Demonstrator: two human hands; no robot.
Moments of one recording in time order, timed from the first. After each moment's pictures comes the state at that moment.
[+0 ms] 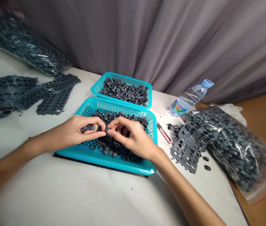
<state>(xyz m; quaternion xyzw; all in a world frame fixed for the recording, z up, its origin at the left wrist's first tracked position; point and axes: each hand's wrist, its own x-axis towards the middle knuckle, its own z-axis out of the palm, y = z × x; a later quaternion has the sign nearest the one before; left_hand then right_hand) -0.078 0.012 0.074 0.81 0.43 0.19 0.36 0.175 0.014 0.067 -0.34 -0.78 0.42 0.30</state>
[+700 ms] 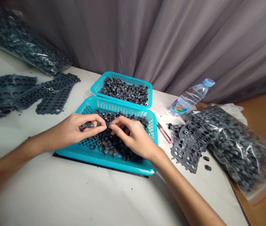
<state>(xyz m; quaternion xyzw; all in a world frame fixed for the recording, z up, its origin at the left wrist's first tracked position) -0.078 0.012 0.070 0.80 0.45 0.22 0.34 0.174 0.014 0.066 -0.38 -0.79 0.39 0.27</state>
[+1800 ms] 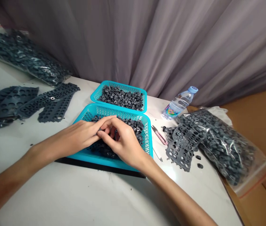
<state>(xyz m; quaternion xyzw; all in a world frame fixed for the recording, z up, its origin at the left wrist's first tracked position) -0.060 0.006 0.096 0.89 0.42 0.09 0.15 0.144 -0.006 0.081 -0.36 -0.79 0.33 0.38</state>
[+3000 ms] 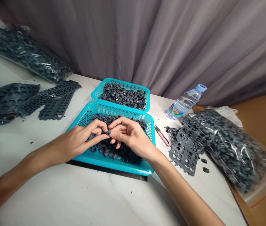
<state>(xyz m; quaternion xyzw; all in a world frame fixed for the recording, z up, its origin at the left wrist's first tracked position) -0.065 -0.006 0.081 0.85 0.42 0.17 0.27 0.170 0.014 0.069 -0.33 -0.58 0.67 0.34</state>
